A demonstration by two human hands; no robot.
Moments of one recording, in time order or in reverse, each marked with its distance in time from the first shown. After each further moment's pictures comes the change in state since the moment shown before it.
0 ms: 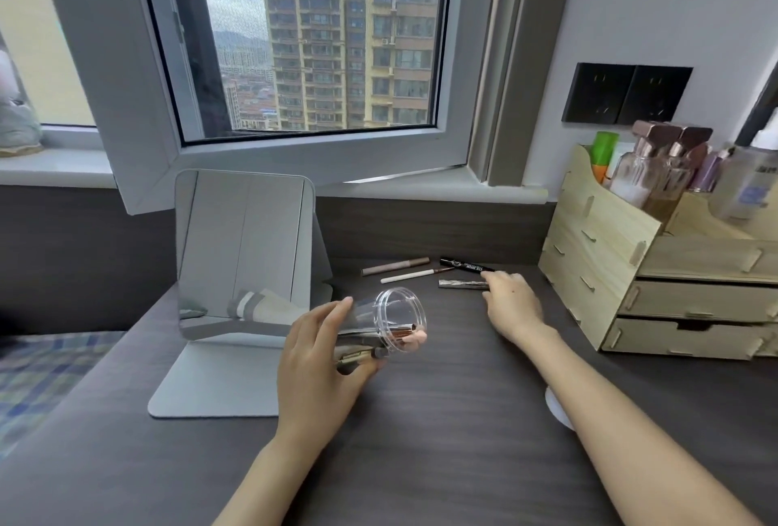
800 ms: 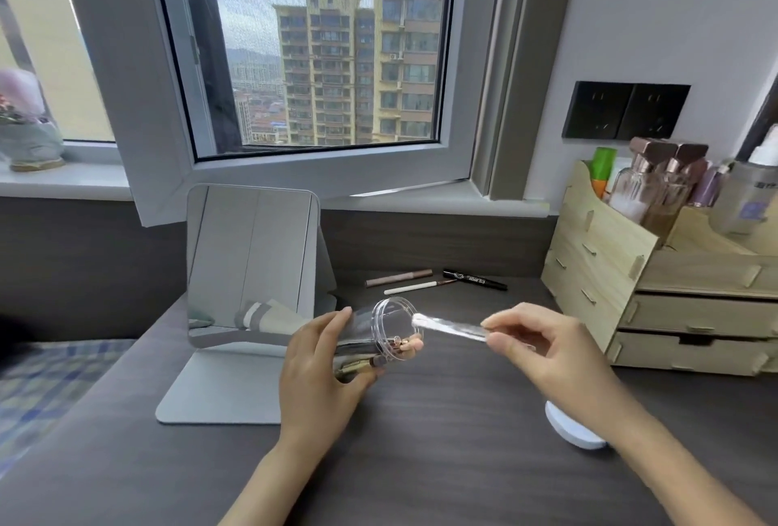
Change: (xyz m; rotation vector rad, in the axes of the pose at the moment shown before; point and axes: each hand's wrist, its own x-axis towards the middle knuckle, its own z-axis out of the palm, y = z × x) left_hand 0.000 0.000 0.001 -0.022 0.019 -0.011; right_hand -0.128 -0.032 -0.110 0.851 0.043 -0.281
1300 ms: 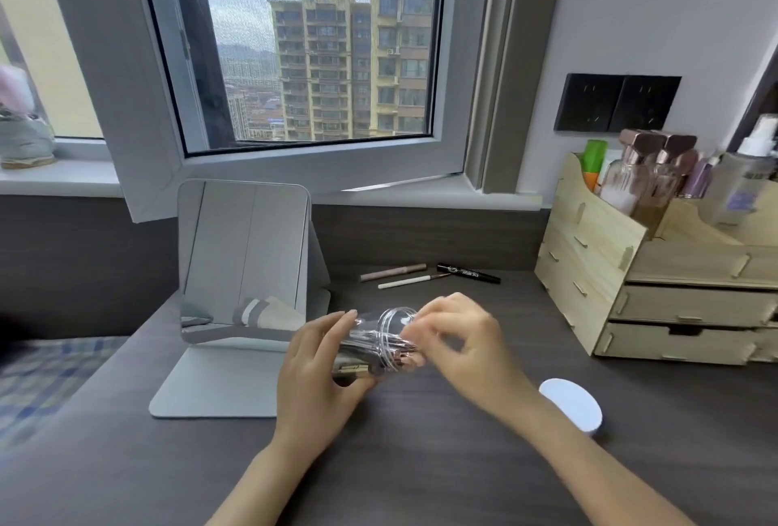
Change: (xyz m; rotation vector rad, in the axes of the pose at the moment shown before) left_hand -0.005 0.007 -0.002 -0.021 -0.054 0.071; right_hand 0.021 0.005 0.062 -0.087 0.071 -0.266
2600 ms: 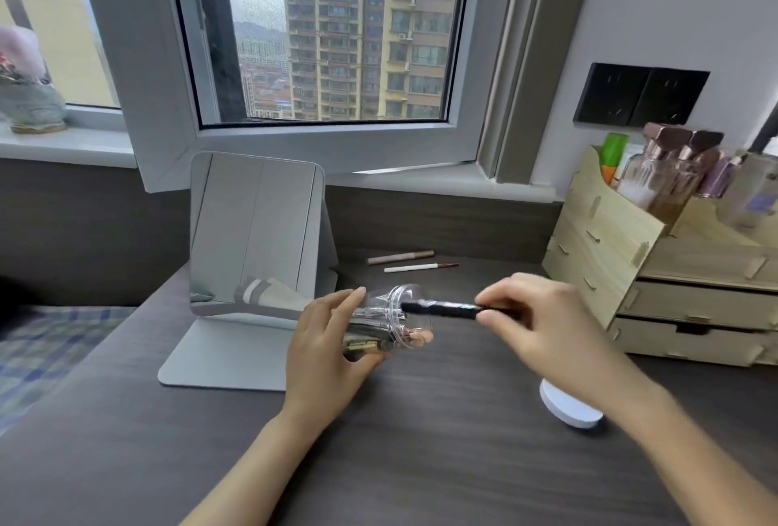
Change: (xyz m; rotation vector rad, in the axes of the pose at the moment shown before) left_hand 0.001 -0.001 0.004 0.011 0.047 -0.026; right_hand -0.002 -0.026 -0.065 -0.305 -0.170 0.168
